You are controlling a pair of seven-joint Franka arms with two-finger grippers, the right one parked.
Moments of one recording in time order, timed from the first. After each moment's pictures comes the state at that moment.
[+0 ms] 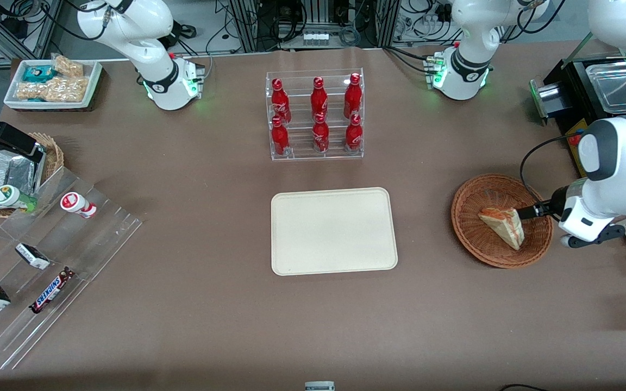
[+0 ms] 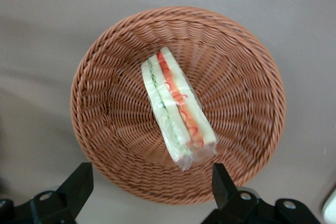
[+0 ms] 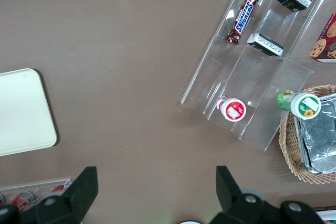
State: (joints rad) arm 0.09 0.26 -0.02 -1.92 0.02 1.99 -0.30
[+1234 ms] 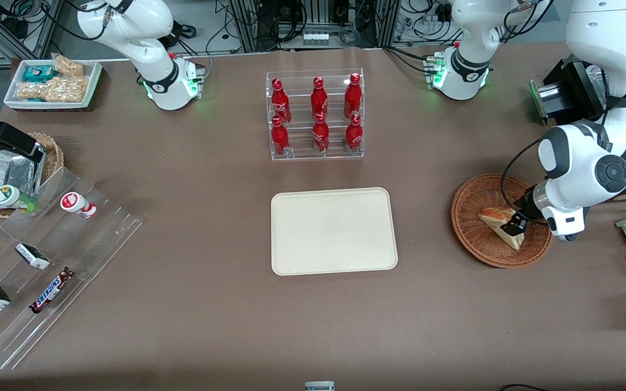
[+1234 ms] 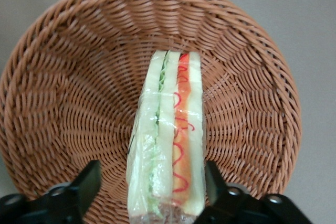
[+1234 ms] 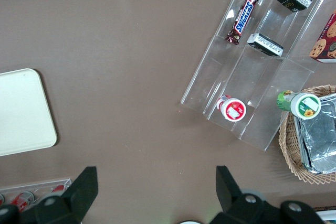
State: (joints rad) arm 0.08 0.27 -0.02 -2.16 -0.08 2.35 -0.88
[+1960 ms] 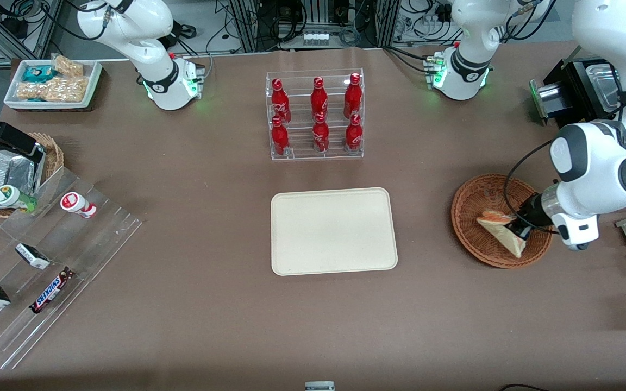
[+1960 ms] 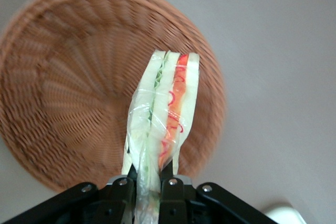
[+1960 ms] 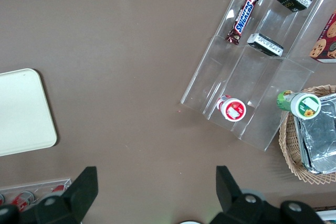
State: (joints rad) arm 0.06 0.26 -0.10 -1.94 -0.11 2.13 -0.90
